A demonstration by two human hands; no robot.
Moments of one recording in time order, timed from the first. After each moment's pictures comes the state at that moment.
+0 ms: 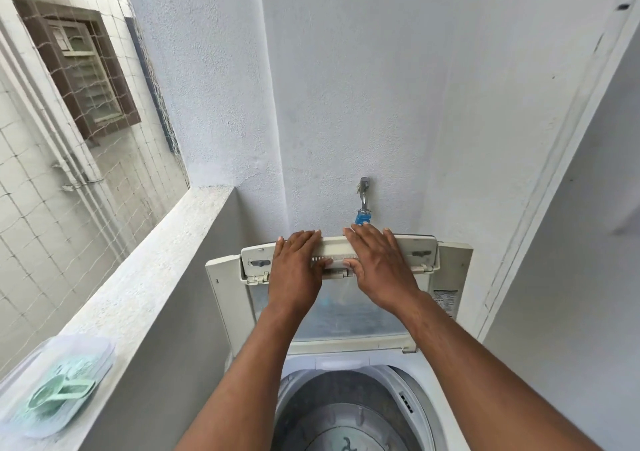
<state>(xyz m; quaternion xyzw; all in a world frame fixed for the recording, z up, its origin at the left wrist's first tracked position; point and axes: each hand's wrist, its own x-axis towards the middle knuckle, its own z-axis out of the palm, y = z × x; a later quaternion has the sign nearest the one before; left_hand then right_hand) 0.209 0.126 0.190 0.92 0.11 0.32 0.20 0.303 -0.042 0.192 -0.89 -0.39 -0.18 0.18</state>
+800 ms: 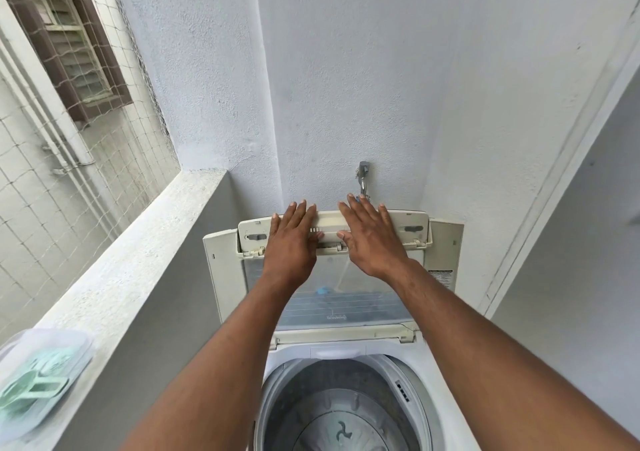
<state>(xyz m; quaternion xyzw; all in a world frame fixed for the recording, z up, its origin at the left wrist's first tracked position) 0.252 0.153 0.174 0.95 0.10 0.26 0.16 0.345 -0.019 0.190 -0.90 -0.38 -0.12 0.15</state>
